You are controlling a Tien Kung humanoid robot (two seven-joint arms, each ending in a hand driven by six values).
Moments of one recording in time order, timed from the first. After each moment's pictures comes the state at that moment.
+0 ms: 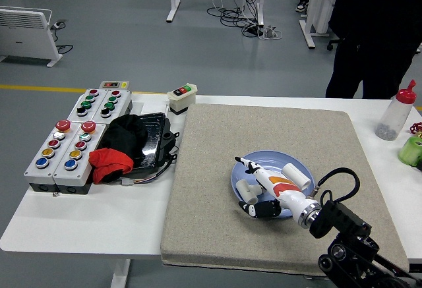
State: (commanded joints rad) left arm -0.11 0.09 -0.10 -0.28 -0.16 0.18 0.02; right arm 0.58 -0.06 0.83 1.08 -1.83 -0.09 0.02
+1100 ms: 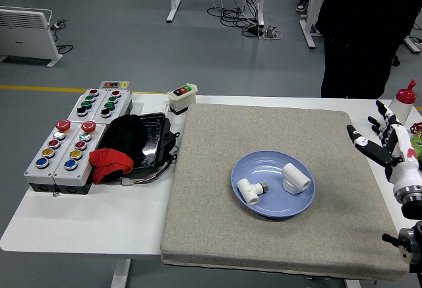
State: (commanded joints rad) left arm -0.13 0.09 -0.09 -0.27 -0.18 0.18 0.01; right arm 0.40 -0.07 1.49 1.18 -1.24 -0.22 0.08
